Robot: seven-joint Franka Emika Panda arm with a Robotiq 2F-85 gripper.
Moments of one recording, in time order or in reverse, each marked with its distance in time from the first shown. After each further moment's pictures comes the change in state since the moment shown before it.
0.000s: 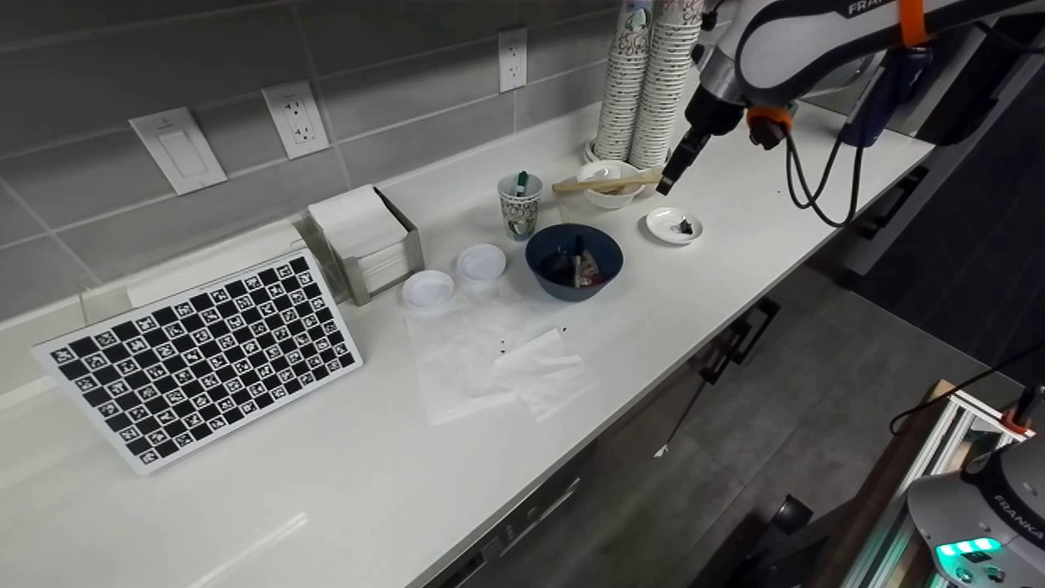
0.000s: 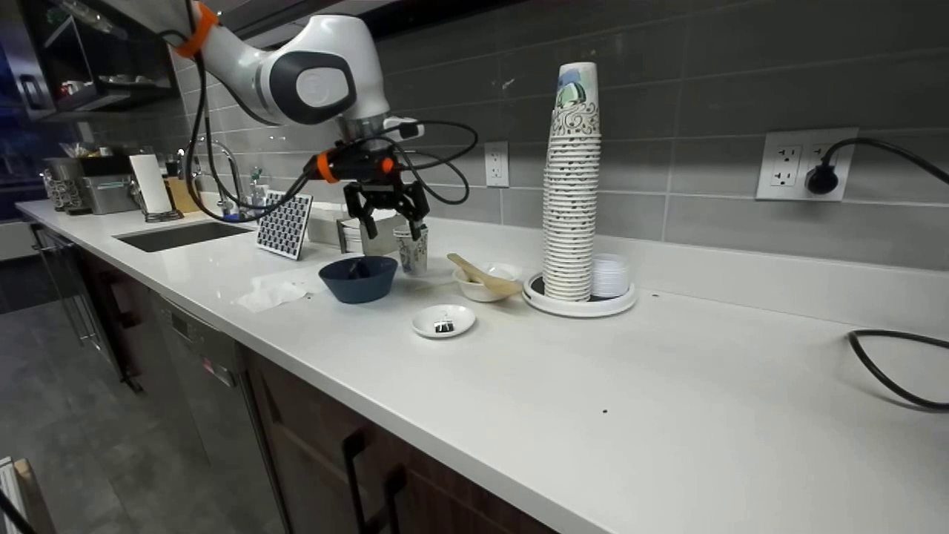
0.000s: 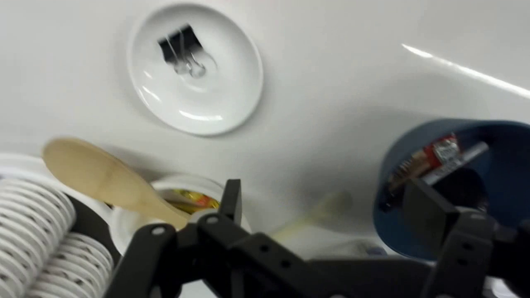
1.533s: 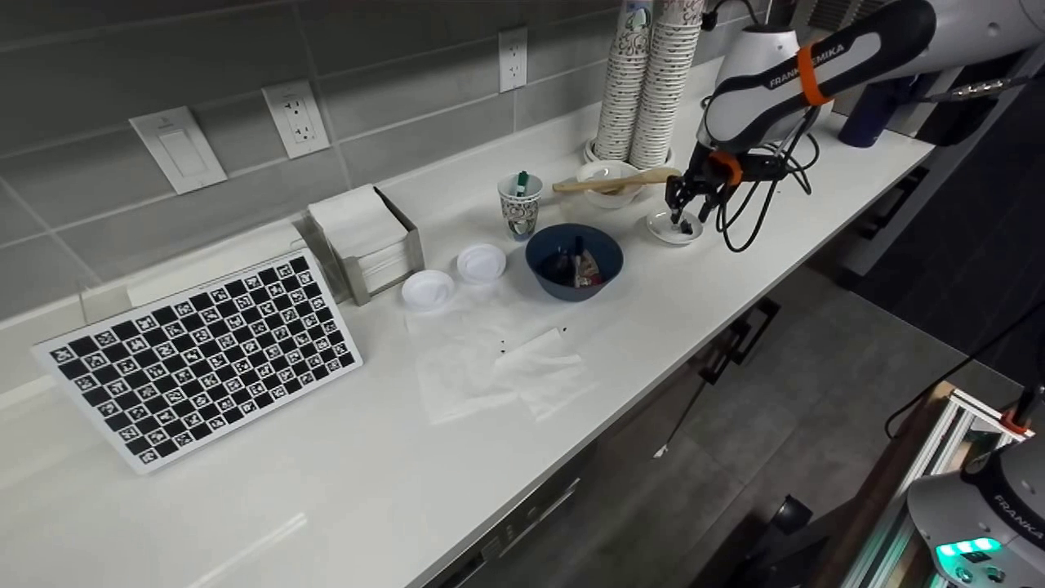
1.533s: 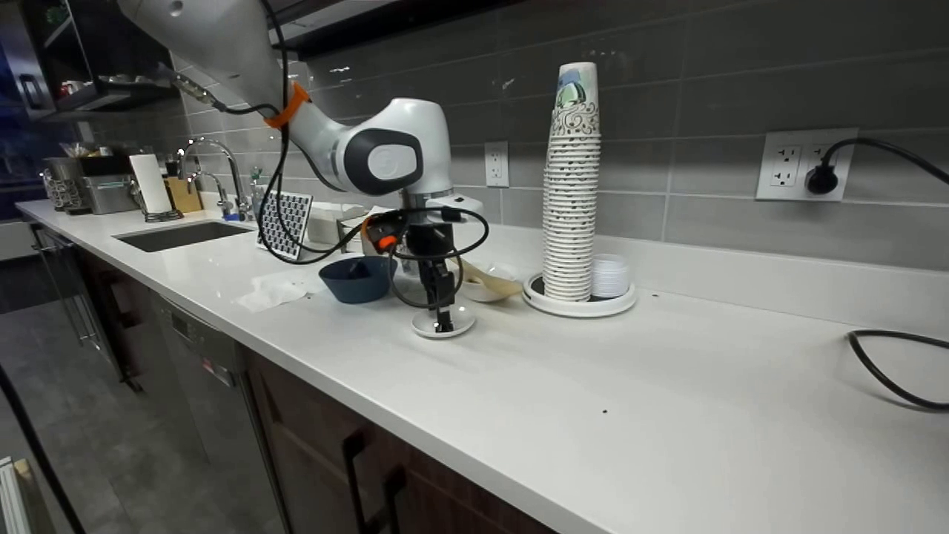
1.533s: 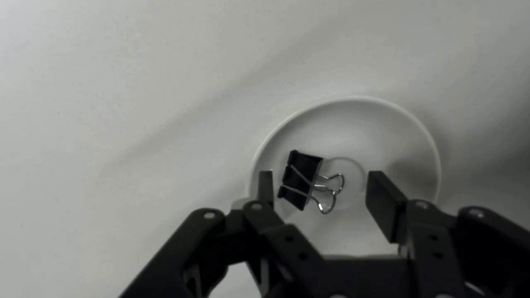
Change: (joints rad) arm -0.032 0.295 -0.117 0.133 -0.029 -0.019 0.731
